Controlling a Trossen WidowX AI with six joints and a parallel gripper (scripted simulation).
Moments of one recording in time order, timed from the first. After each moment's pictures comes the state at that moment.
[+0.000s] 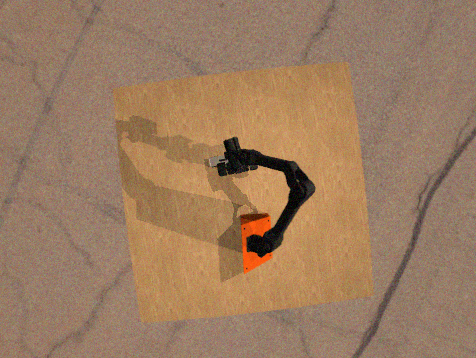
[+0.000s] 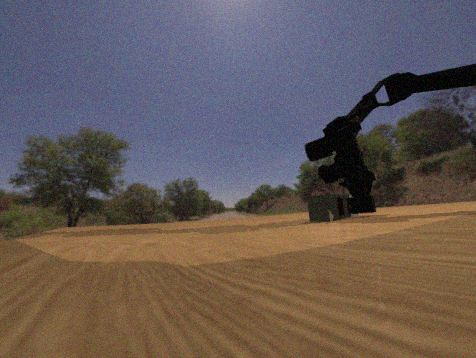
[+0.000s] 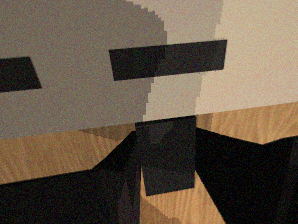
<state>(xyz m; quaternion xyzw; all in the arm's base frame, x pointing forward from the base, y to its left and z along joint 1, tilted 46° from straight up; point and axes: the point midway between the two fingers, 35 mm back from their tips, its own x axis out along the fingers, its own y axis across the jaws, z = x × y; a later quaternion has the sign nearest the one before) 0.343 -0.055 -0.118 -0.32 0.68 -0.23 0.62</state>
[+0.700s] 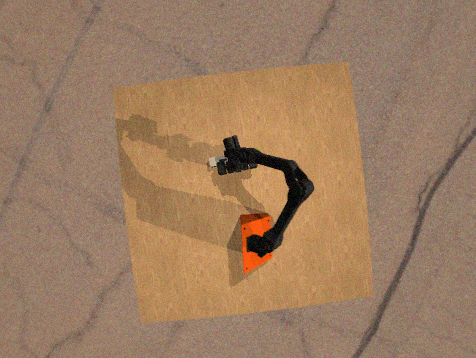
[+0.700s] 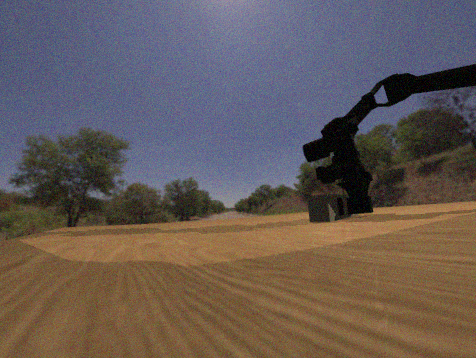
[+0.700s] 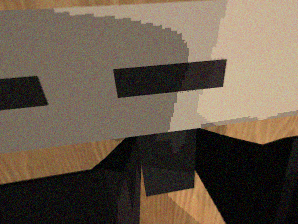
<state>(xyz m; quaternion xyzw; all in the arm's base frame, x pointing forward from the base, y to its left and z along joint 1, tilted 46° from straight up) 0.349 -0.054 -0.119 -0.32 0.68 -0.23 0.61</state>
